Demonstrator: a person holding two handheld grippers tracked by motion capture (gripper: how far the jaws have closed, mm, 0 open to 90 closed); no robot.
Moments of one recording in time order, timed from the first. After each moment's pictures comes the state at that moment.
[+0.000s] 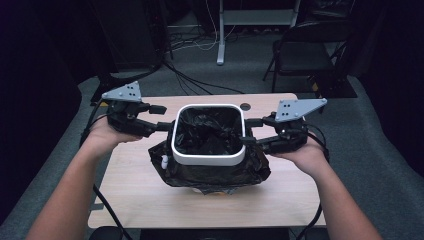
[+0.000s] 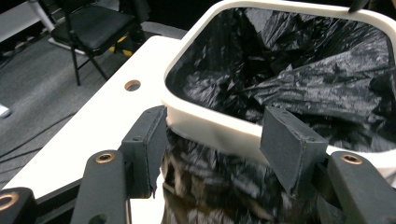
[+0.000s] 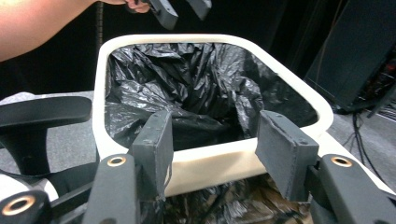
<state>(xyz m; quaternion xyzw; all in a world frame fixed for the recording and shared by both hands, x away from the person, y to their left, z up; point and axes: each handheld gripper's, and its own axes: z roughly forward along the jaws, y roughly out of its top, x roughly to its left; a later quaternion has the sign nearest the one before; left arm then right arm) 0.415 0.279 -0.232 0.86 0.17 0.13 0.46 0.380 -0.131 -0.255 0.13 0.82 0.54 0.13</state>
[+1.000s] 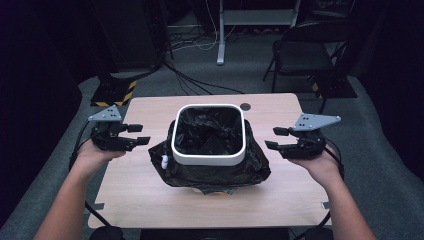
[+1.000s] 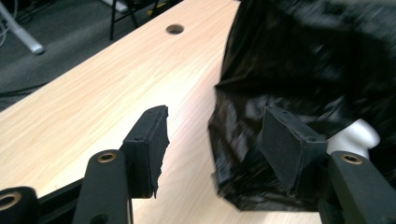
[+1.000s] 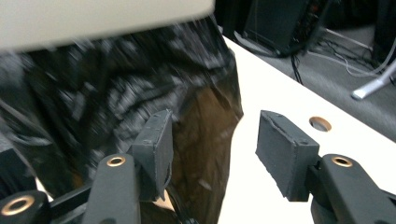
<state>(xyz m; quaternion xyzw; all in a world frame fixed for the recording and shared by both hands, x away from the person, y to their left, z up) 0.418 0.346 -0.315 0.84 0.29 0.14 0.44 0.391 -0.188 -0.319 0.26 0.82 0.47 0.19</state>
